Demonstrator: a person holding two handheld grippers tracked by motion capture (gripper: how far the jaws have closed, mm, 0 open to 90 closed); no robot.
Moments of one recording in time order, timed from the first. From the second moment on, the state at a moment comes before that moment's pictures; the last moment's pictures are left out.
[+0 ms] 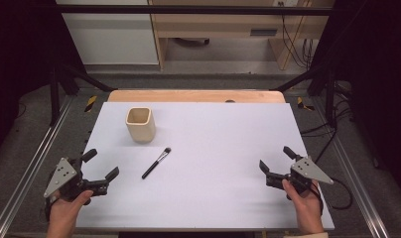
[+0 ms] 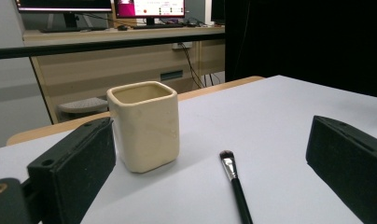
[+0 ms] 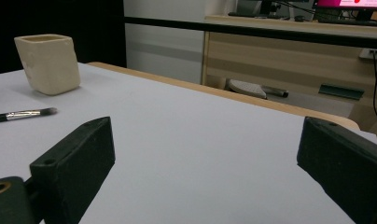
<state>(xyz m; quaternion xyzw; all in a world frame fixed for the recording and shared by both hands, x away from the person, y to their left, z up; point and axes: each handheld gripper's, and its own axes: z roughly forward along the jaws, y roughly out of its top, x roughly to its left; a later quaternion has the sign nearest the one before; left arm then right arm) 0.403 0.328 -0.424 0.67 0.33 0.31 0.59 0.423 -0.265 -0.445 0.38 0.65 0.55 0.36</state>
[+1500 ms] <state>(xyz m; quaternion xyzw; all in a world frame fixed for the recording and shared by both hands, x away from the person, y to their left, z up) 0.474 0.208 -0.401 0.86 0.33 0.18 0.35 0.421 -0.268 -0.443 0.38 0.65 0.54 0.36</state>
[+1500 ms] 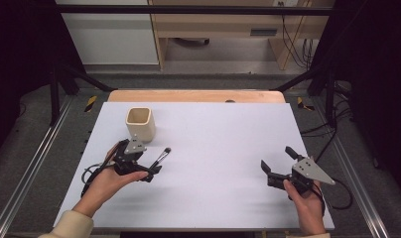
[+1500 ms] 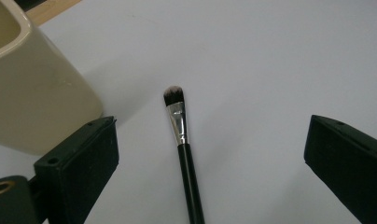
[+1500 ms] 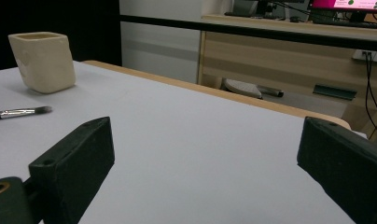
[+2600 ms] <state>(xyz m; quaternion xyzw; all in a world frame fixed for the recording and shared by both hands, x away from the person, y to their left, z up) 0.510 0.174 -0.409 0.88 0.33 0.17 0.28 0.421 -0.268 -0.442 0.37 0.65 0.55 0.37</state>
